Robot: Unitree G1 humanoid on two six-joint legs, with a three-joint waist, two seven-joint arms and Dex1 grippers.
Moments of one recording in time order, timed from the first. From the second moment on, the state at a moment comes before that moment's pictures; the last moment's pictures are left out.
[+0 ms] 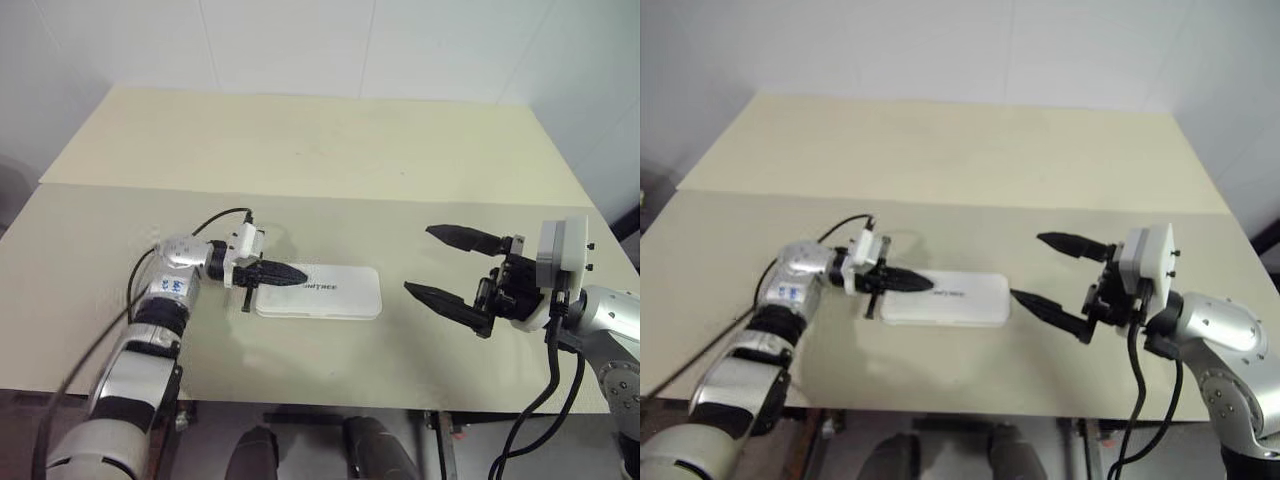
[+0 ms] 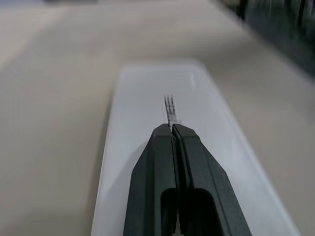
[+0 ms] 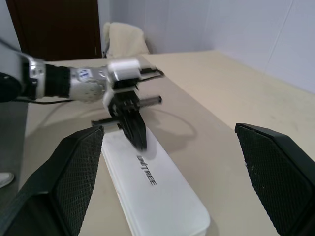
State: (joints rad) left arm -0.78 0.45 -0.08 0.75 -0.41 -0.29 -1.50; right arm -0.12 -0.74 -0.29 -0.57 0.80 0.44 0.88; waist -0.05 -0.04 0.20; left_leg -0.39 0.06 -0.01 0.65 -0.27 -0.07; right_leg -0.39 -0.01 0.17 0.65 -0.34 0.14
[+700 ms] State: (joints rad) left arm -0.35 0.64 0.24 0.16 -0.61 -0.14 -1.49; right arm -0.23 -0.80 -0.25 -0.35 0.71 0.39 1.06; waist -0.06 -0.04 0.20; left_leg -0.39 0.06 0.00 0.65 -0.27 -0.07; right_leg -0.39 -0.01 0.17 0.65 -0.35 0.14
